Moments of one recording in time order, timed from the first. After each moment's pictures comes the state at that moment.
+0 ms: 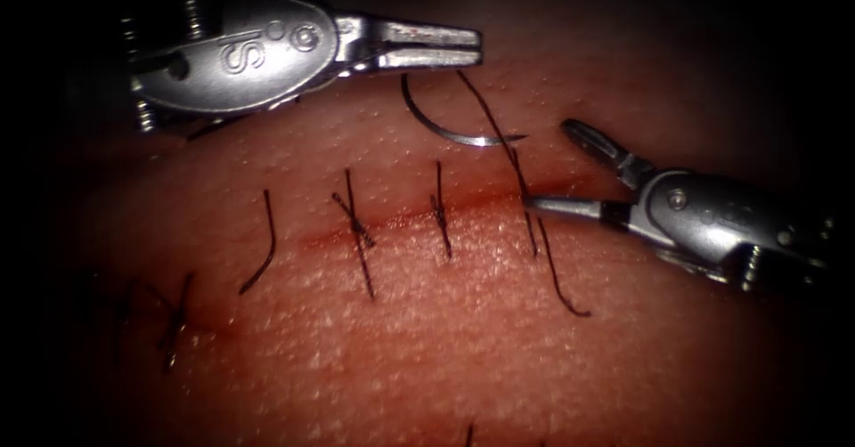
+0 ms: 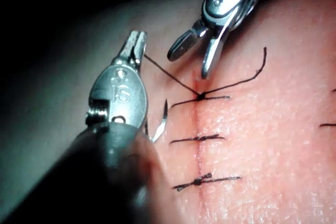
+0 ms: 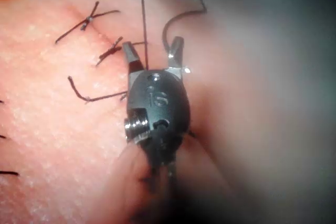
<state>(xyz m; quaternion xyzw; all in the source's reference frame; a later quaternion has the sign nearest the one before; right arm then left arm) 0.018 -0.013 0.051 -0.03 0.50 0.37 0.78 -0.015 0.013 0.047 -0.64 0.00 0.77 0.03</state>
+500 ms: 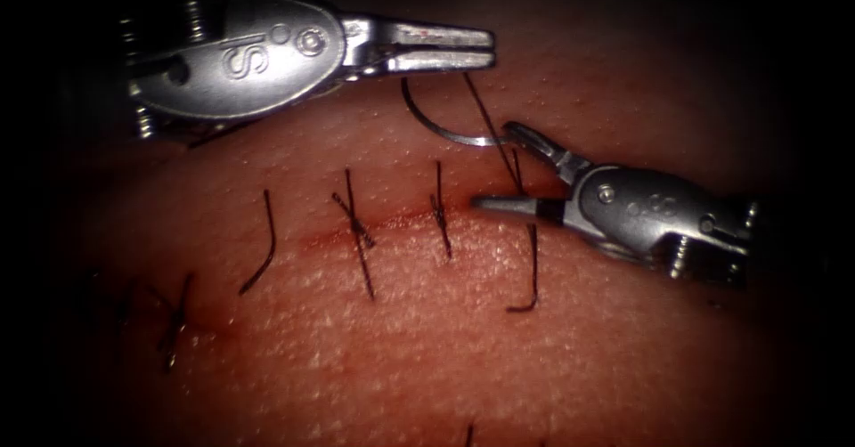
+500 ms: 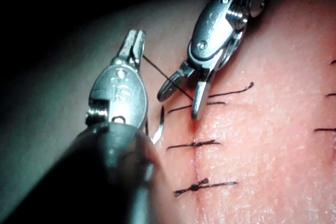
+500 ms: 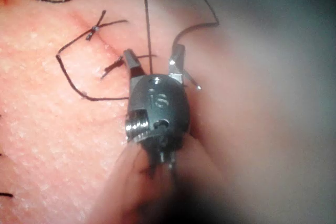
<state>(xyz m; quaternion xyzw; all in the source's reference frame) 0.022 -0.014 0.054 -0.06 0.48 0.34 0.81 -0.015 0.013 0.046 -0.64 0.01 0.77 0.03</state>
